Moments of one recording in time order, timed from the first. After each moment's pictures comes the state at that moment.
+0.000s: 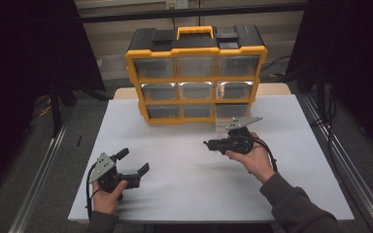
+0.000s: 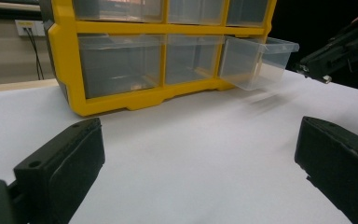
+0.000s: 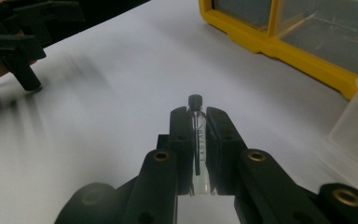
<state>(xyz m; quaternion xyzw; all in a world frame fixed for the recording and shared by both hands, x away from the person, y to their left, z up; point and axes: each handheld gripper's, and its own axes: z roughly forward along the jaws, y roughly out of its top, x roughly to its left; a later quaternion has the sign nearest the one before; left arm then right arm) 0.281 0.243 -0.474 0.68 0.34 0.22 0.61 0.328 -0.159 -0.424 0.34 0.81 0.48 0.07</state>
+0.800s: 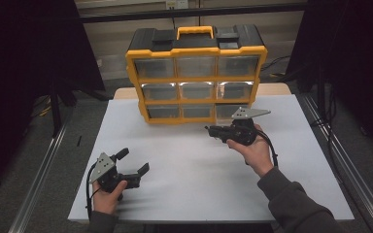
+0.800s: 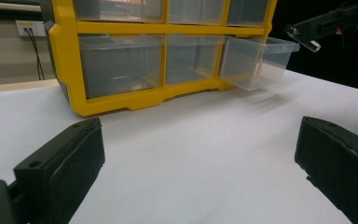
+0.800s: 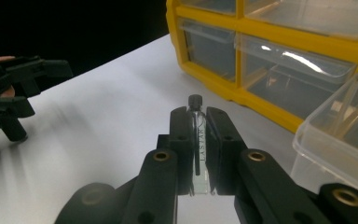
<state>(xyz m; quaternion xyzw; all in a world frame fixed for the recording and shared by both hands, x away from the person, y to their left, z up) 0.281 0.243 -0.474 0.68 0.34 0.22 0.61 0.339 -0.165 -0.404 0.35 0.76 0.53 0.12</state>
